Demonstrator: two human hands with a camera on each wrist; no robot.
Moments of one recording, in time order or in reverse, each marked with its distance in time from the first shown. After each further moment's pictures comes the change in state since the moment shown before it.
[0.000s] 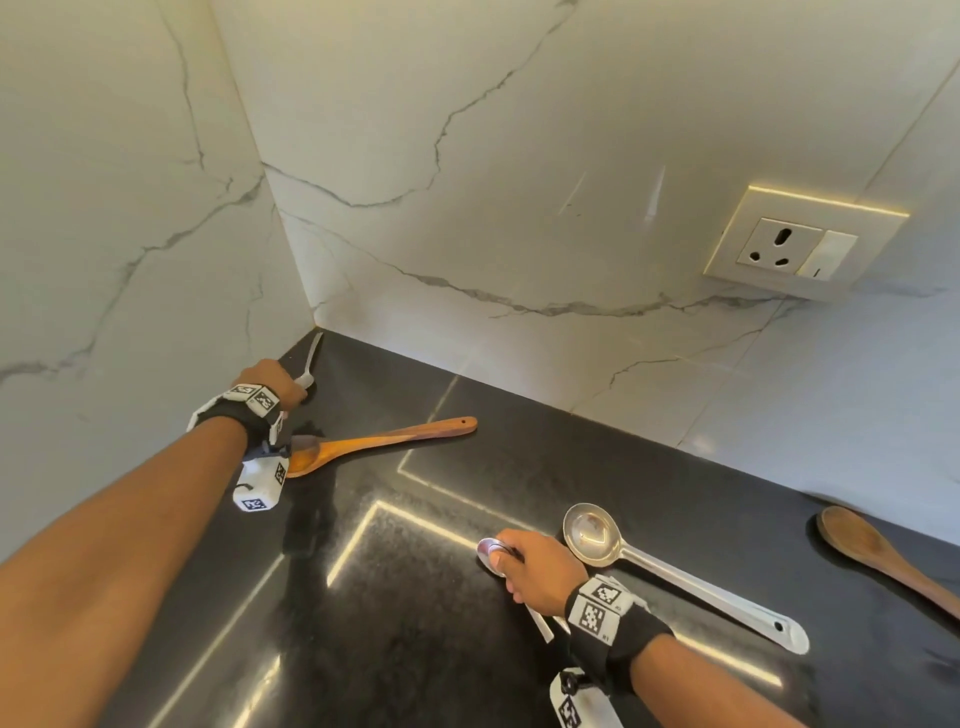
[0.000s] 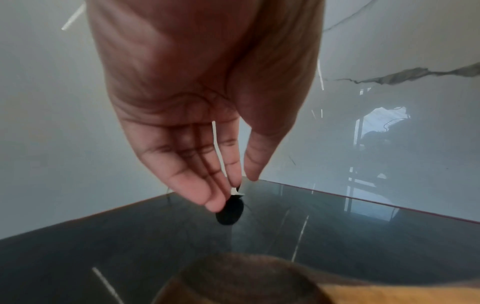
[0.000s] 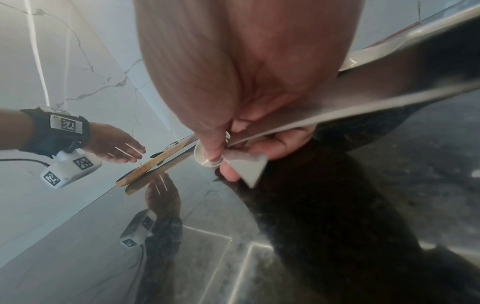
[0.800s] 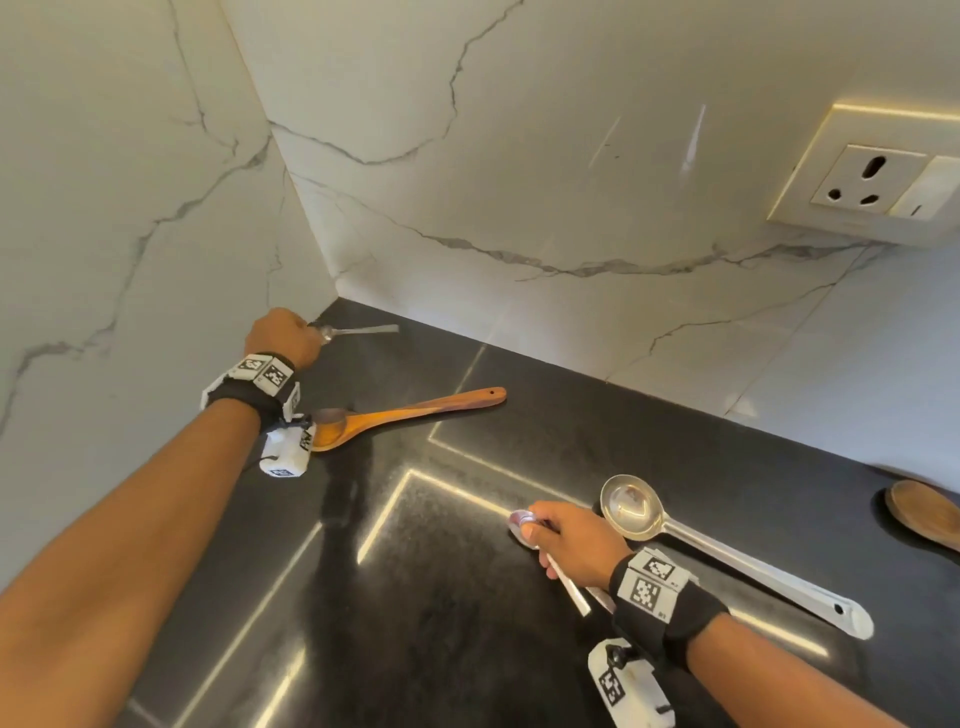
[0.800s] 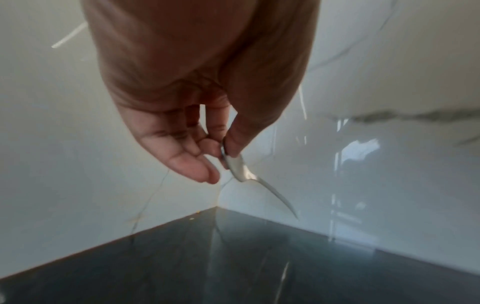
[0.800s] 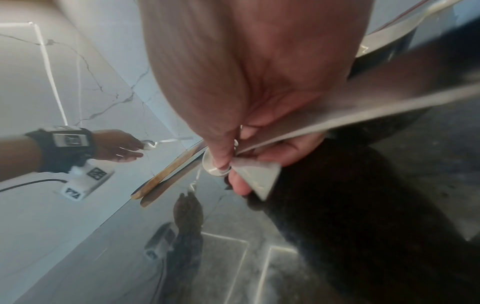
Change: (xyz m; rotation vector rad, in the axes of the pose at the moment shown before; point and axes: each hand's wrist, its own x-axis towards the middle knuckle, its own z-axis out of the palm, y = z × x) left_hand -0.026 0.016 -0.027 -0.149 0.203 0.124; right_hand 0.011 0.008 -0.001 0.111 -0.044 0.038
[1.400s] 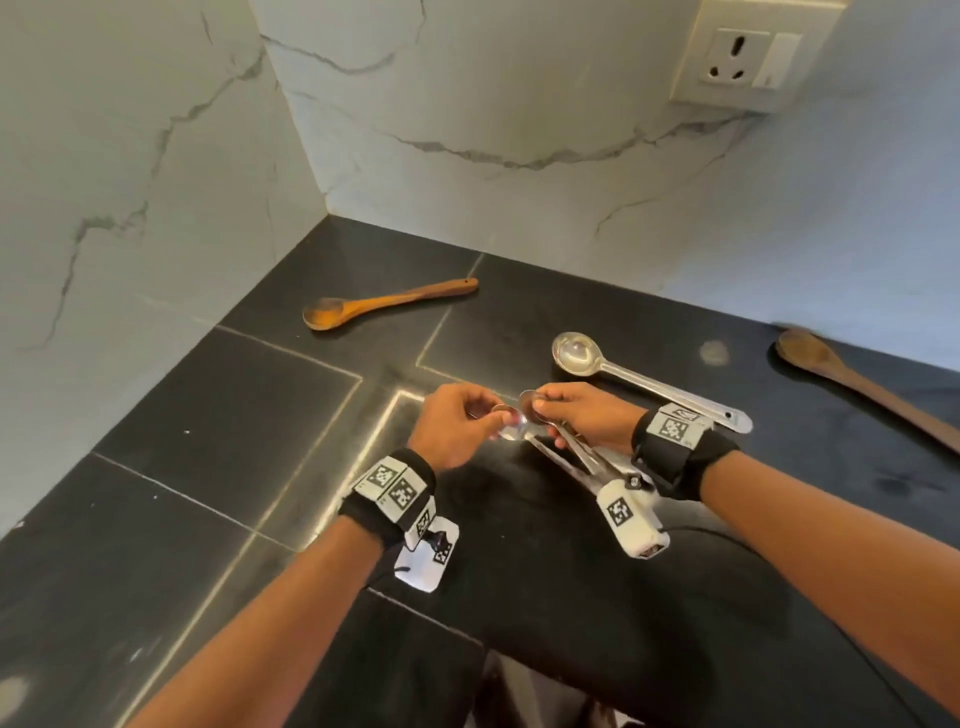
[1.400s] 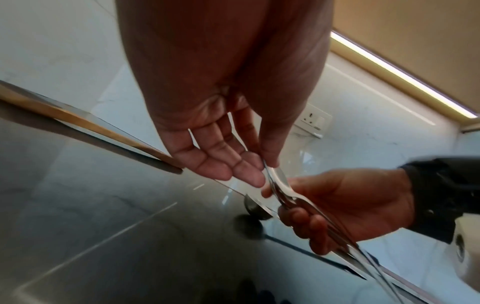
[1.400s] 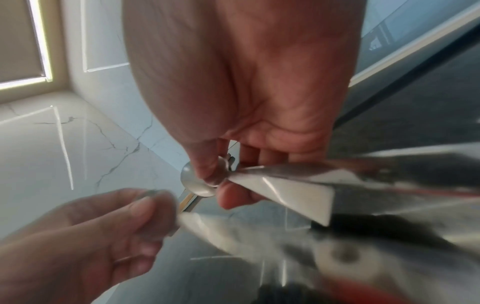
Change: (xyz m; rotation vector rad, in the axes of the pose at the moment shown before) left_hand -0.365 0.040 0.067 -0.636 -0.539 0.339; right_hand -0.115 0.010 -0.012 0.338 -0.082 -0.043
